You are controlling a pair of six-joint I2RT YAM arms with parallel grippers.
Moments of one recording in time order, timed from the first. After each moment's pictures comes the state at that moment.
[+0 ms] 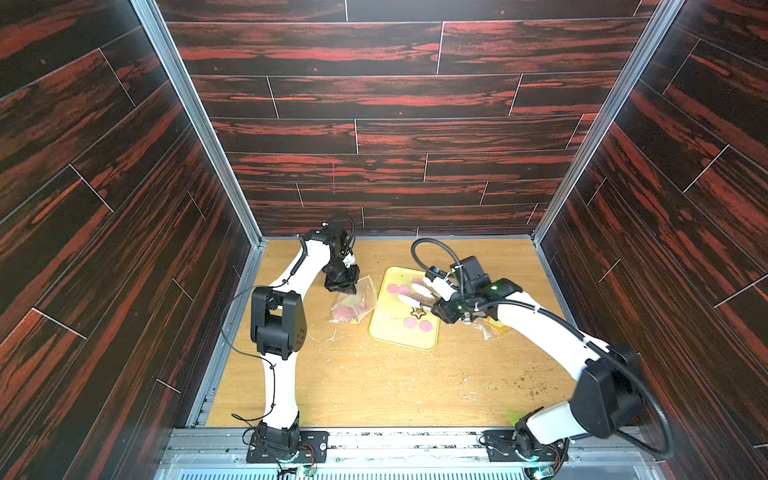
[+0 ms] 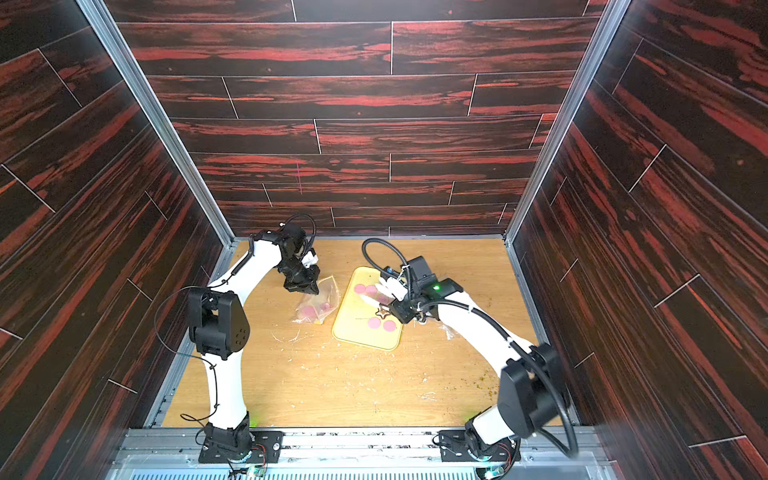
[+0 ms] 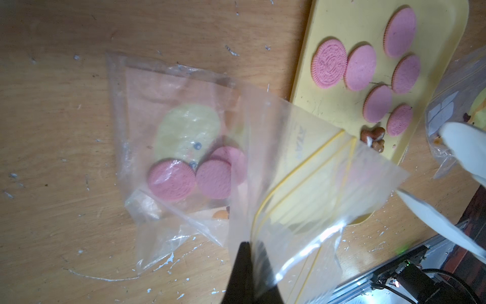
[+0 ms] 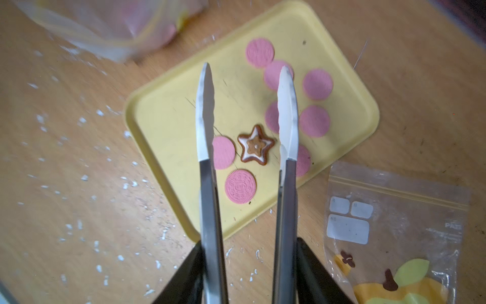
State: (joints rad) left arm -0.21 2.11 1.92 -1.26 0.37 -0.19; right arm 0.54 1.56 1.21 -0.68 -0.11 -0.27
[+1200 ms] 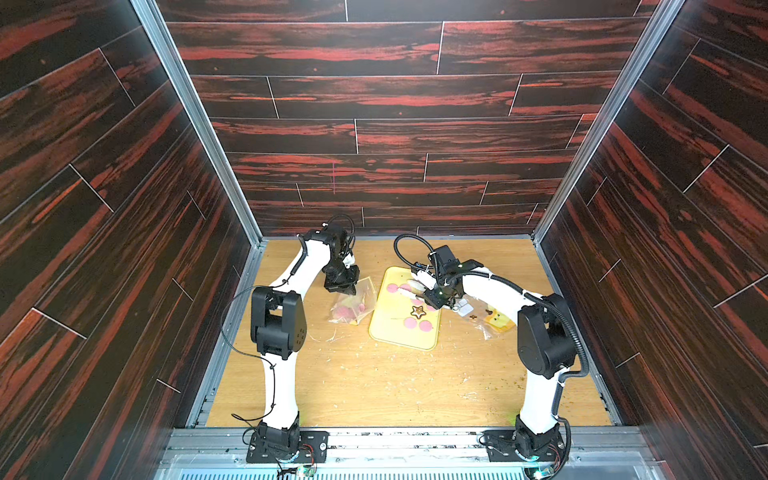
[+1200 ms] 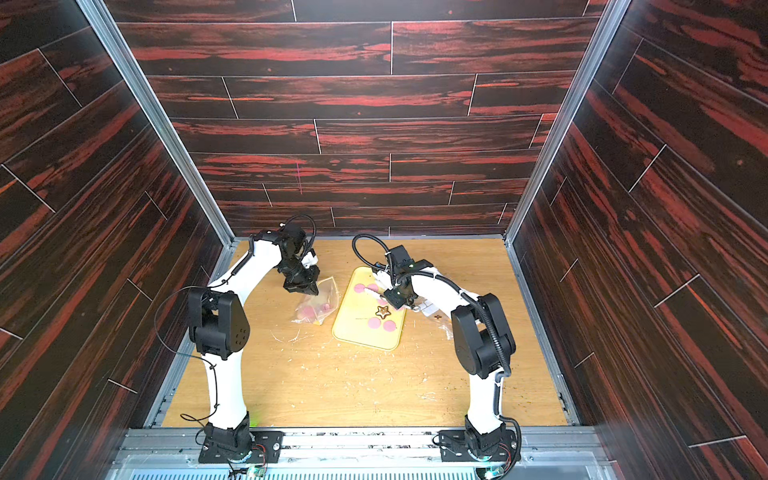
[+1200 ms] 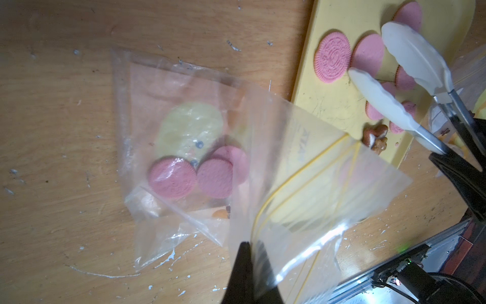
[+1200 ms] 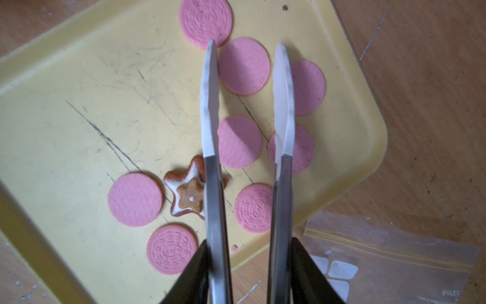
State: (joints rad) left arm -0.21 2.11 1.92 -1.26 0.36 -0.19; right arm 0.51 1.95 1.50 -0.72 -0.02 -0.36
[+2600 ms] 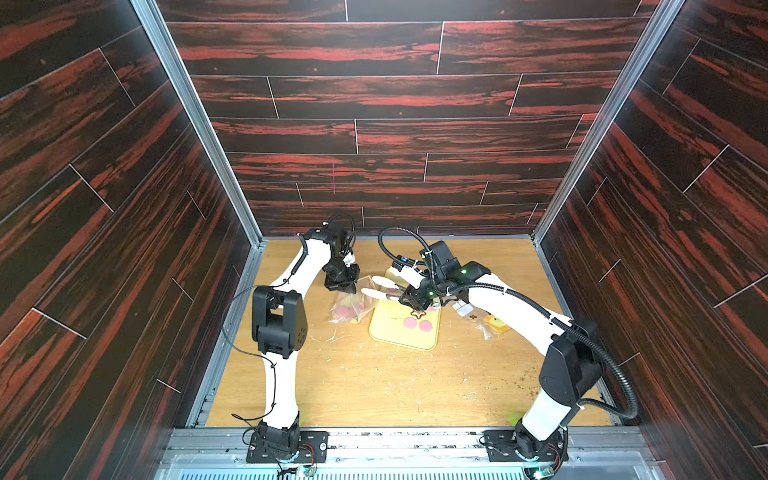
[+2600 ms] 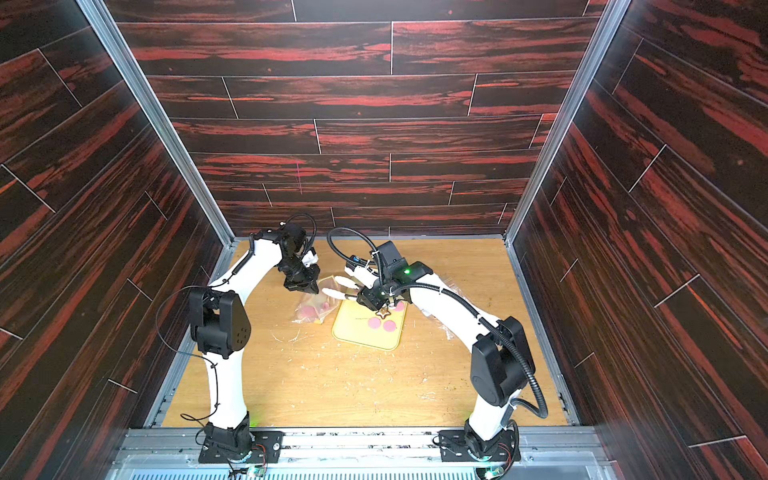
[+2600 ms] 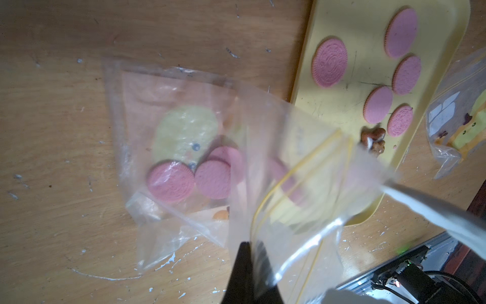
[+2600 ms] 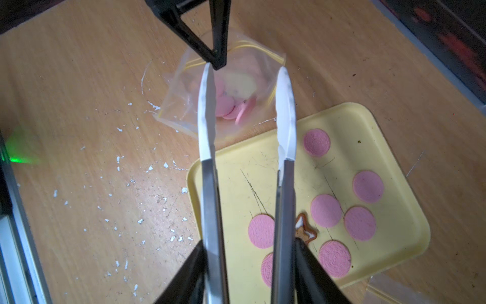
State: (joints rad) left arm -0.21 2.13 1.95 -1.27 0.36 -0.19; right arm 0.66 1.74 1.50 -0.68 -0.27 -0.30
